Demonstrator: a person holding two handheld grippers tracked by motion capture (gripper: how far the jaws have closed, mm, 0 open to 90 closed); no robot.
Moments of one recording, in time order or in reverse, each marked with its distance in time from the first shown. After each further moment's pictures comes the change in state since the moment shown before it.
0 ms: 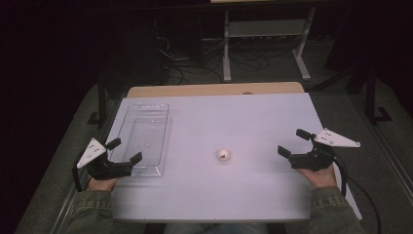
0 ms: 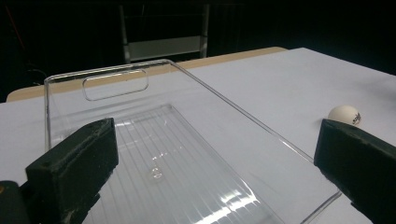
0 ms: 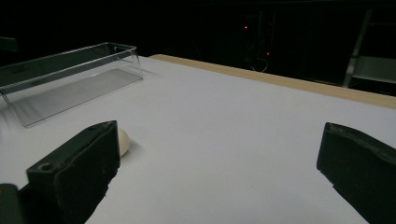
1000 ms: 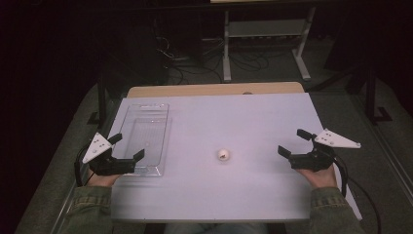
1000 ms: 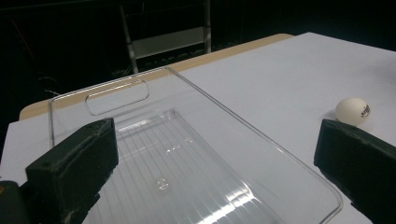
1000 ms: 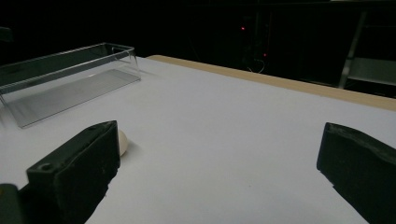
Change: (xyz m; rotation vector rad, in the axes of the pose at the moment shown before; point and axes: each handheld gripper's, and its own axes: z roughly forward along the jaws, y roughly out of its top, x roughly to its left) left arm -0.009 0.022 0.006 0.055 0.021 0.093; right arm 0.002 0.000 -0.001 -0.003 -0.013 -0.002
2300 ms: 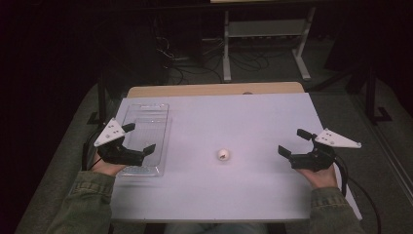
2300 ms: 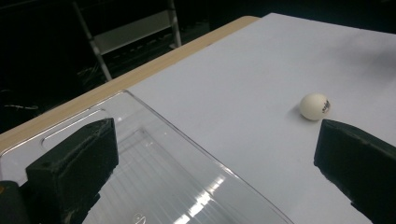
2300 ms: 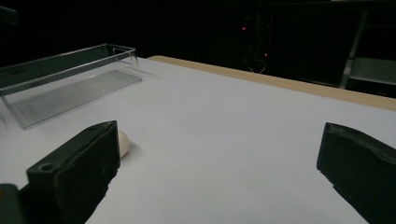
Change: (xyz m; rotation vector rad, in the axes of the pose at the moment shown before) left arm -0.015 0.047 0.019 0.096 -0.134 0.121; right arm 0.000 0.001 -0.001 -0.004 0.003 0.001
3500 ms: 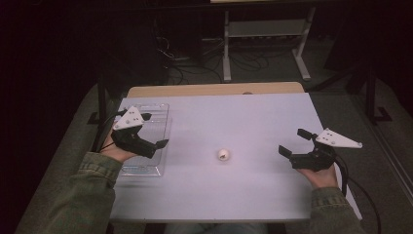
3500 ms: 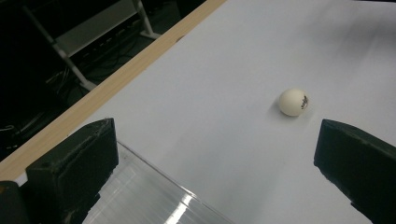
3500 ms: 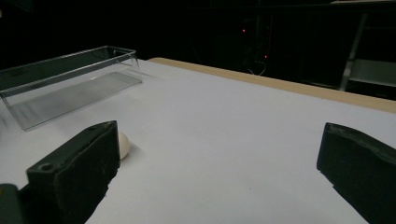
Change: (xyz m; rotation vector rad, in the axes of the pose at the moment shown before) left arm -0.008 0.049 0.028 0.110 -0.117 0.158; right arm 0.000 0.001 -0.001 -0.005 0.001 0.001
